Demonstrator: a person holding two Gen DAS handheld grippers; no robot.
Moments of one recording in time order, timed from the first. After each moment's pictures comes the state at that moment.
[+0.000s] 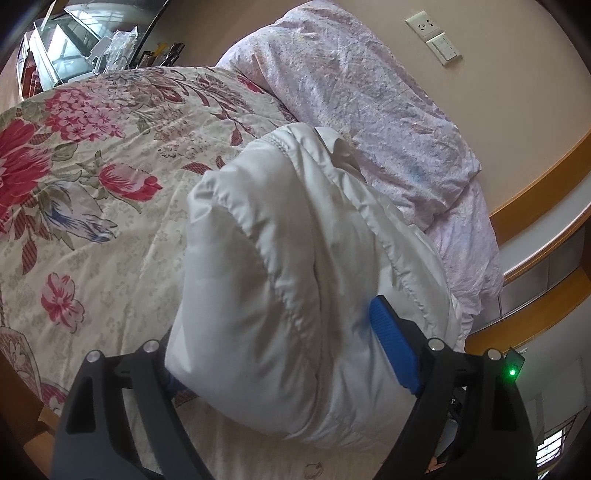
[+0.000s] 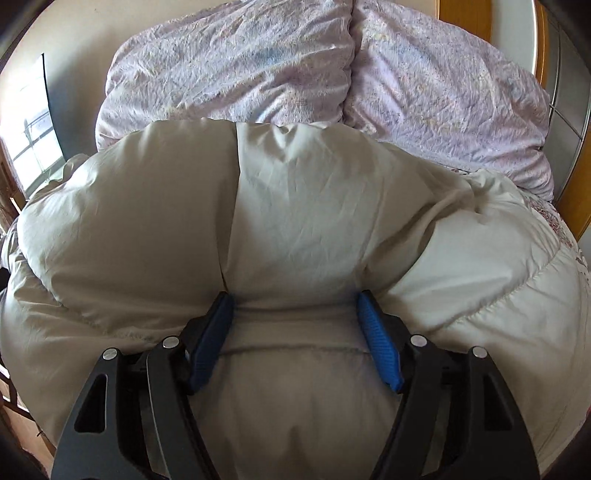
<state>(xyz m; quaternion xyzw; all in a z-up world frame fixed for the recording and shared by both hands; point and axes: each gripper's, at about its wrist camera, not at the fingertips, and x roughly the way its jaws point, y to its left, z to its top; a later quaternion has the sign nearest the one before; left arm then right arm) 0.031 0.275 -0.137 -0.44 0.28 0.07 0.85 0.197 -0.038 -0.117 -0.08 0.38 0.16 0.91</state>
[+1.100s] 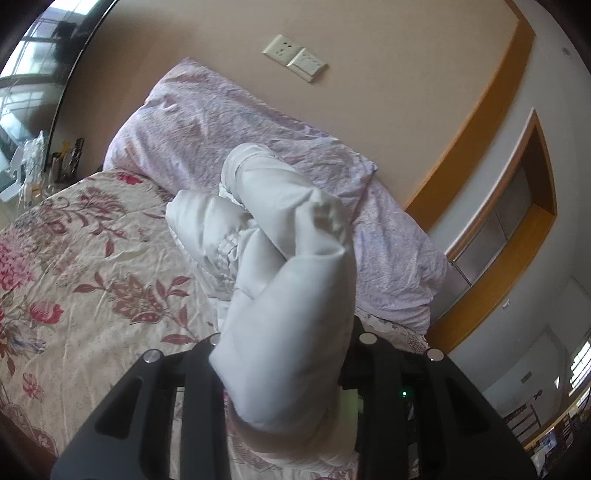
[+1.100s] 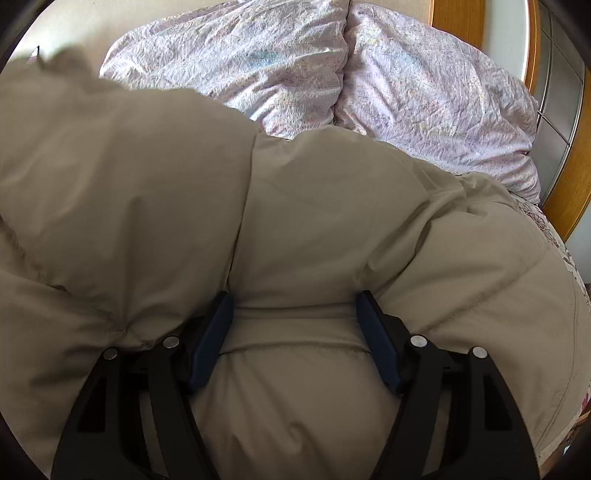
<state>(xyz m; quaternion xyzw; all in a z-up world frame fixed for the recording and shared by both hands) 0.046 0.200 0.001 -0.31 0.18 -0.03 0.93 0.193 -0.029 -0.121 -0.10 0.37 0.13 0.92</state>
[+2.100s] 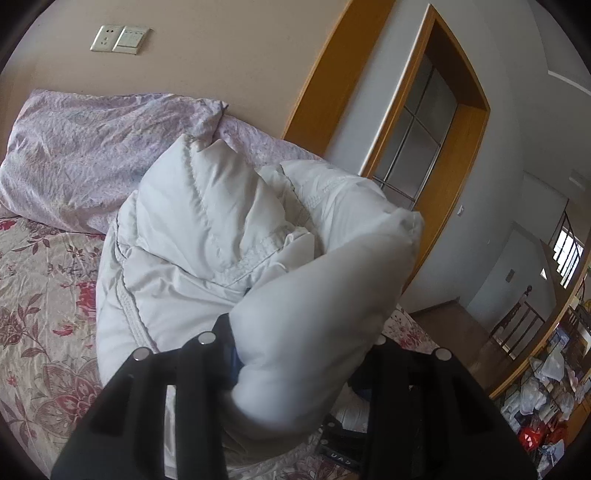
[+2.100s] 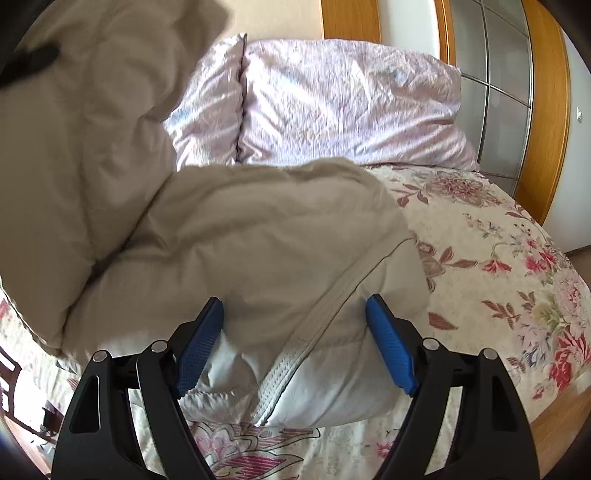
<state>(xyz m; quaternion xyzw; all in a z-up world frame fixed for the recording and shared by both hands) 0.113 -0.015 0.039 -0.17 0.21 -0.17 0.95 0.155 -0.215 -0.108 -0.02 0.31 0.12 0.94</state>
